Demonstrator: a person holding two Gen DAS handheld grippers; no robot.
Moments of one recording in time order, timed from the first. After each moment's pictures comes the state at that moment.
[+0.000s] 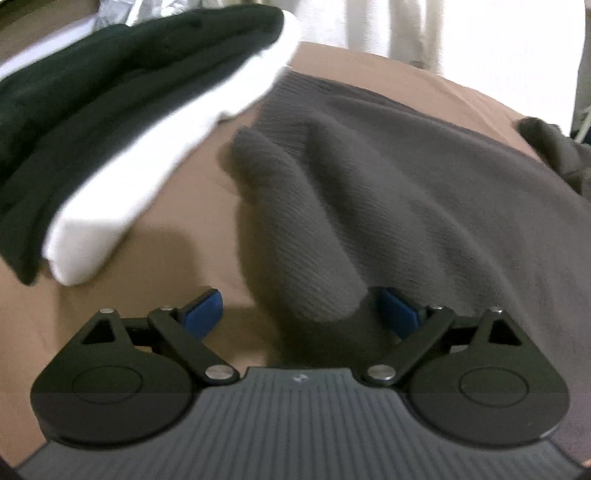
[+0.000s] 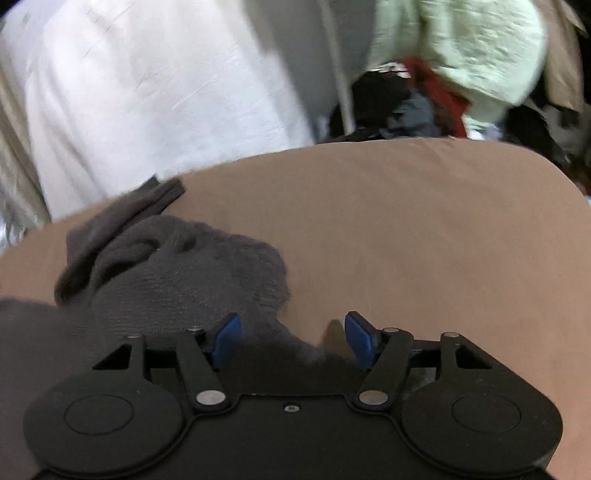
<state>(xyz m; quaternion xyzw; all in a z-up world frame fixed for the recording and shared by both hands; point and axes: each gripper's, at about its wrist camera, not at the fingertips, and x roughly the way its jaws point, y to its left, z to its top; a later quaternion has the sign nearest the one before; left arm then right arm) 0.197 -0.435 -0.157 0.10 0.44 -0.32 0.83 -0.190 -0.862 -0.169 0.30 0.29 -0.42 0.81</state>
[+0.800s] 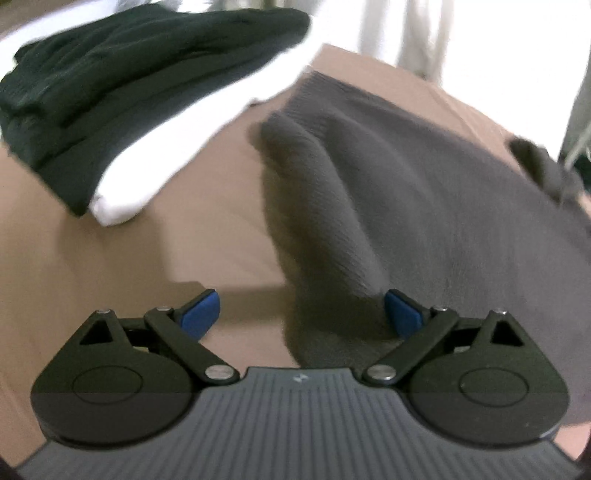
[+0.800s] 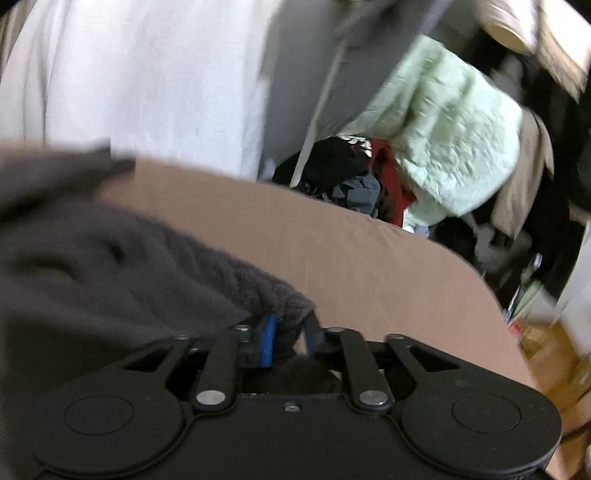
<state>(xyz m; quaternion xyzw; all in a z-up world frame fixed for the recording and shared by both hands) 0.161 -0.375 -0.129 0.06 0.46 -0.29 0.84 -0.146 -0.838 -0.162 0.09 0.33 -0.55 0.76</state>
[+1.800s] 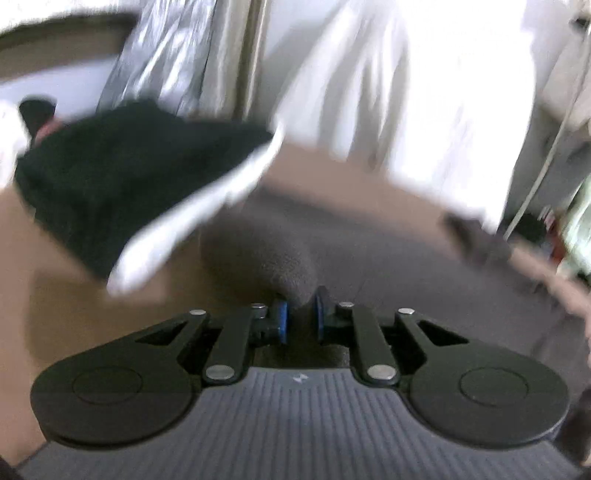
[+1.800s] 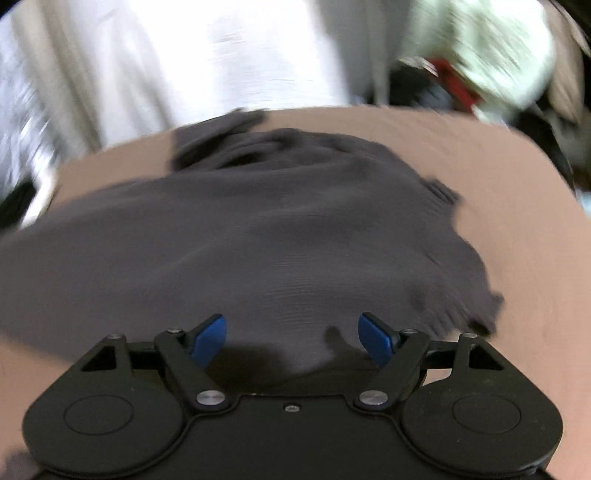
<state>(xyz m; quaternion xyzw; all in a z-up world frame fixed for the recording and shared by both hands) 0.128 -0.357 -0.088 0.05 0.37 -0.33 0.87 -0.272 -0.675 -0.128 0.29 0.33 -0.40 0.81</state>
